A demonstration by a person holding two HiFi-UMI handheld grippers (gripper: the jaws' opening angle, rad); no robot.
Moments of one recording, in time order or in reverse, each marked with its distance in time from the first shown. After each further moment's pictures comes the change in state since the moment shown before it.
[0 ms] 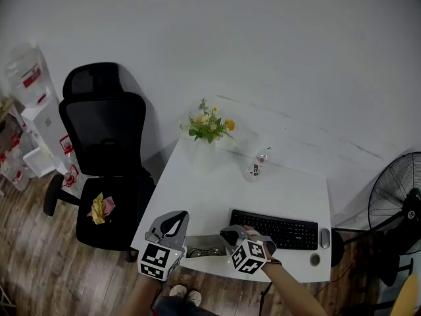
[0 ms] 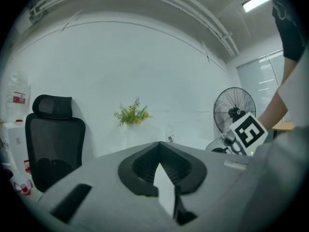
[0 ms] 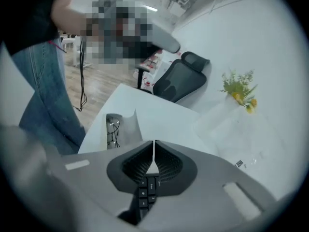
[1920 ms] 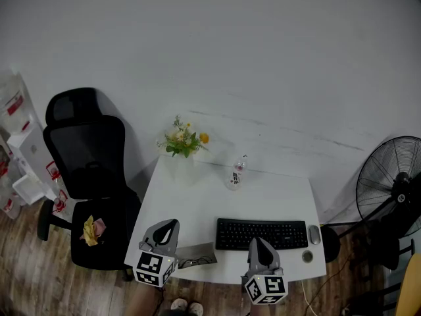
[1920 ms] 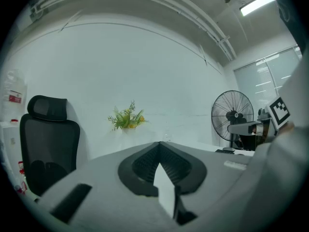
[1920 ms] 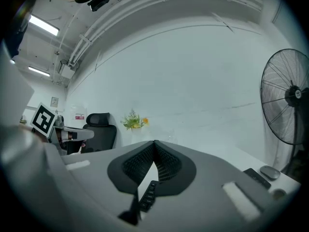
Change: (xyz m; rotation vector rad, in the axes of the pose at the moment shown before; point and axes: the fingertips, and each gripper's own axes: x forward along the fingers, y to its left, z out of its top) left arm 0.012 -0.012 0.016 0.003 -0.034 -0.034; right arm -0.191 -0.052 -0.036 0.992 -0.559 -0.827
